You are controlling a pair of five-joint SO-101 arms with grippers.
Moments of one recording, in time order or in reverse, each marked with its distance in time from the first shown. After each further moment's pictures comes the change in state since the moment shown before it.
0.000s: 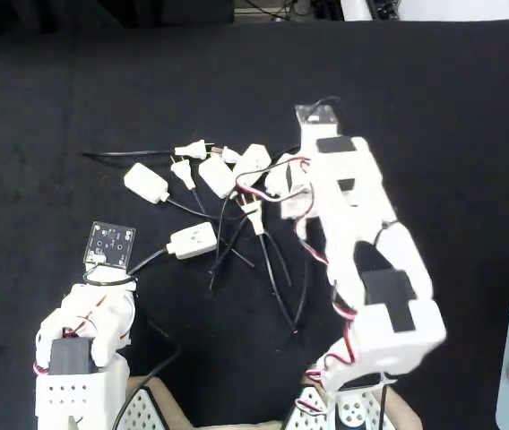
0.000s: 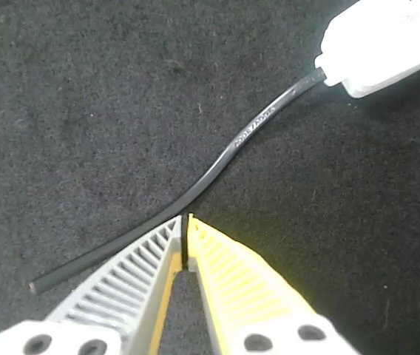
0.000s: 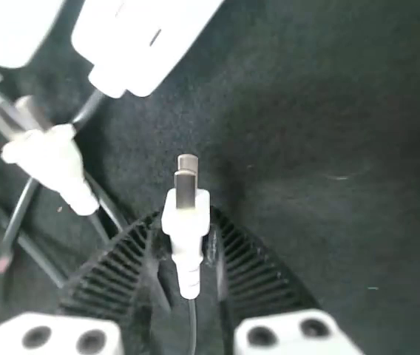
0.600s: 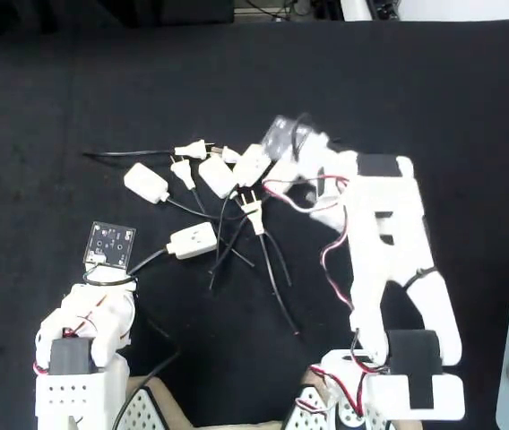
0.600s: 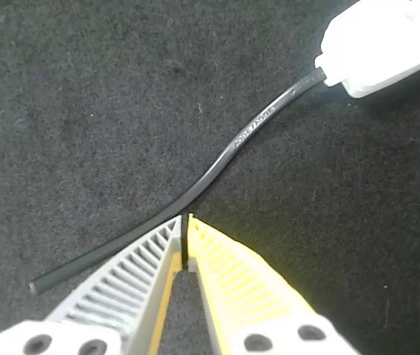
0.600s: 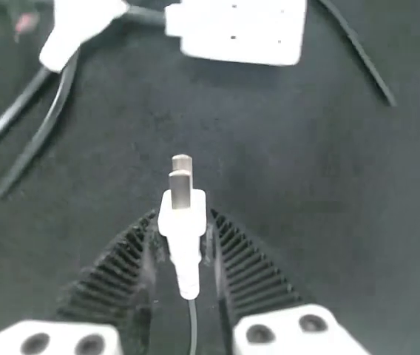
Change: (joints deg) left arm 0.0 0.0 0.0 0.0 0.0; right arm 5.9 -16.7 14.2 -9.7 67.0
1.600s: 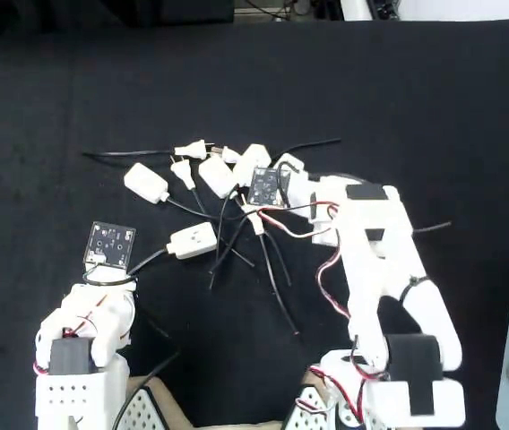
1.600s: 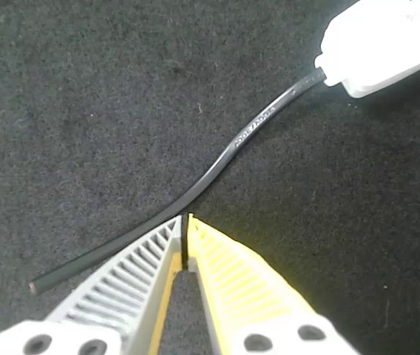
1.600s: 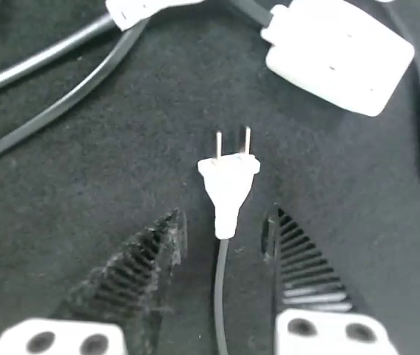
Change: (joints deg) left arm 0.0 0.0 0.0 0.0 0.0; right arm -1.1 -2.8 12.0 -11.8 12.5
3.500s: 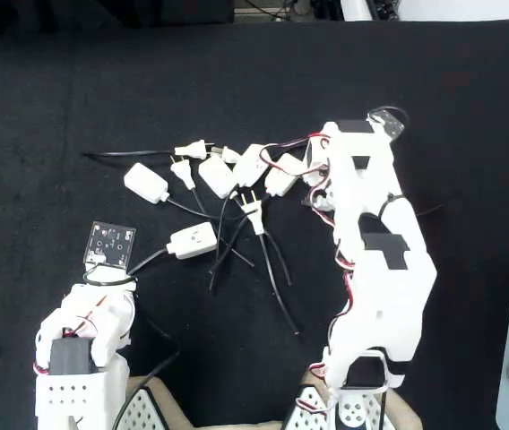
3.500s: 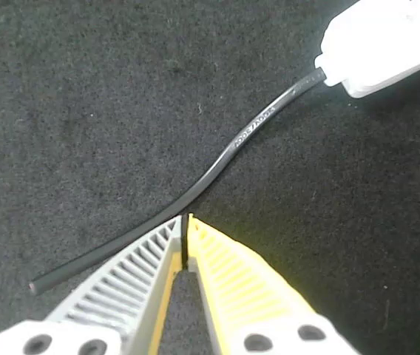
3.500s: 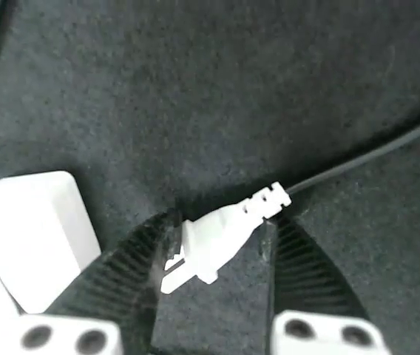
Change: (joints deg) left arm 0.0 0.0 0.0 0.0 0.0; right arm 1.6 43.2 -44.5 20.6 -124.4
